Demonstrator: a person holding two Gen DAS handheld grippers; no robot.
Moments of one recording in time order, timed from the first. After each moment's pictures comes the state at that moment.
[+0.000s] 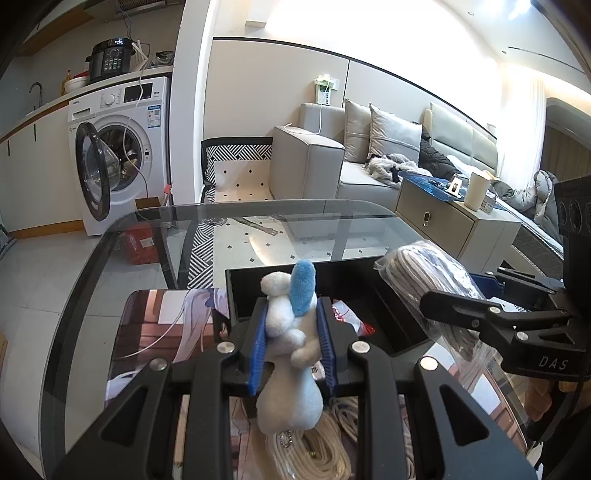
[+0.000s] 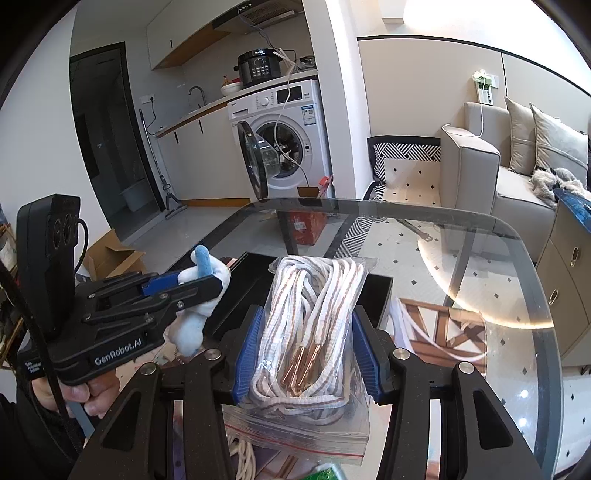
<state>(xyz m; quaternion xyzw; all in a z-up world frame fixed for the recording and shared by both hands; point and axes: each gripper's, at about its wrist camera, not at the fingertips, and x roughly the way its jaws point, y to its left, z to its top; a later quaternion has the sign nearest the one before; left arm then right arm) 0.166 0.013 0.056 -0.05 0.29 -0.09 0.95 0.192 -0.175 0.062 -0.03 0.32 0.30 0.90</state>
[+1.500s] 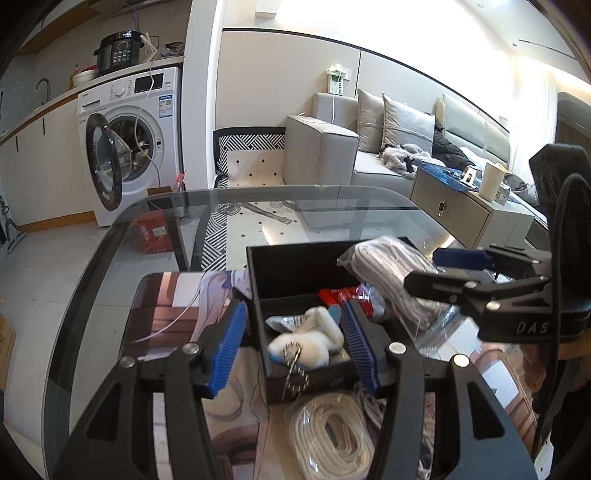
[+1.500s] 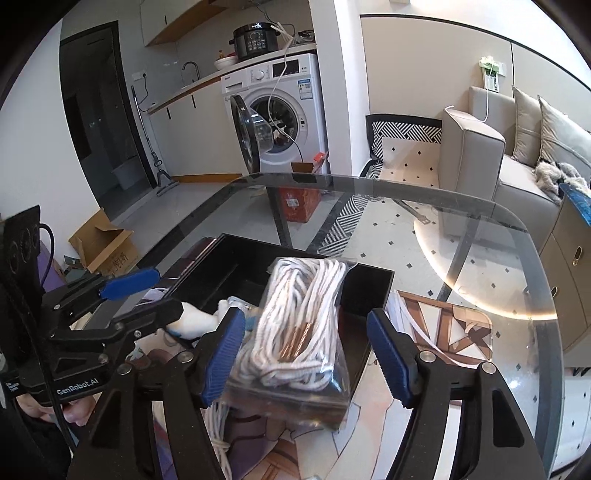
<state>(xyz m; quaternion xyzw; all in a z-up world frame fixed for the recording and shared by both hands) 0.161 0.016 0.039 -0.04 0.31 -0.06 0.95 0.221 -0.161 0.043 -0.06 0.36 0.29 0.88</state>
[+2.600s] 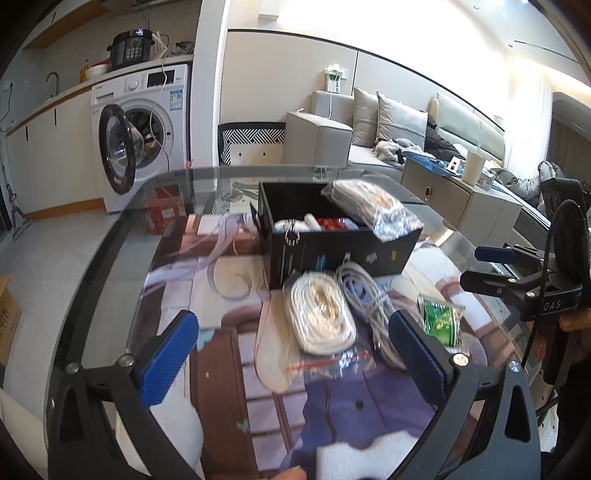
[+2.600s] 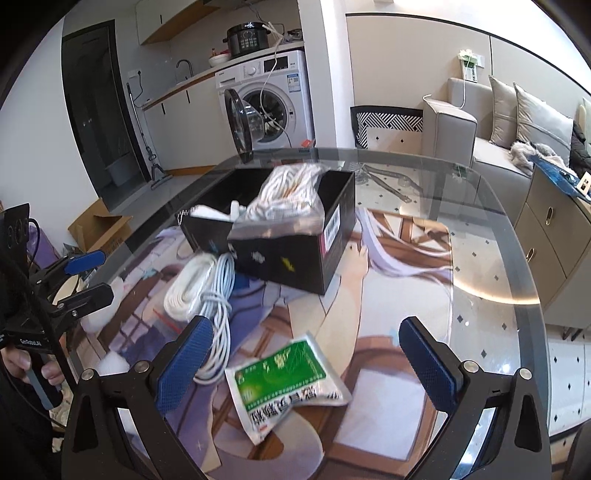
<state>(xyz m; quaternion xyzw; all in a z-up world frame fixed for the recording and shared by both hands) 0.046 0.025 0.025 -0.05 0.32 -0.07 0.94 0.112 -0.232 0.016 -0.06 0.37 0.27 0.89</state>
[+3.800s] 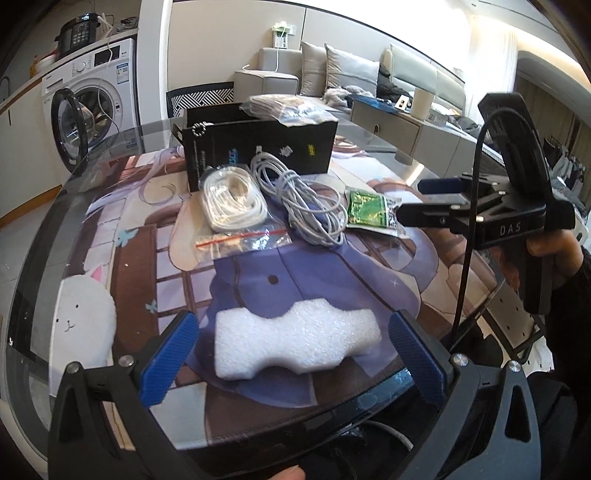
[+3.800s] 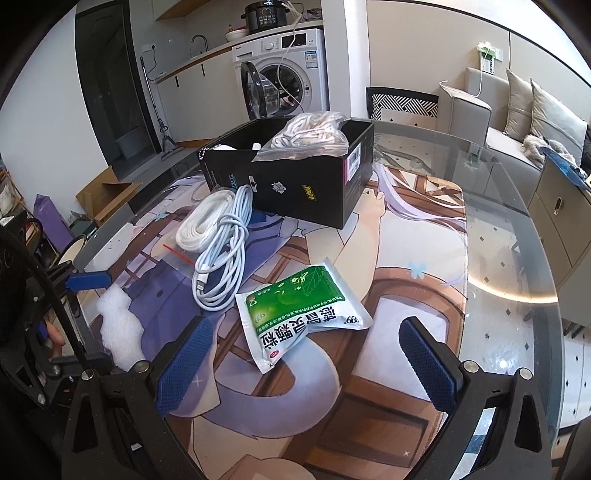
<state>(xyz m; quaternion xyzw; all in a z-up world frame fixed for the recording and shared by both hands) -0.011 -0.024 -0.014 -0.01 0.39 -0.16 0.91 0.078 -0.239 -0.016 -0.09 0.40 0.29 0.87</state>
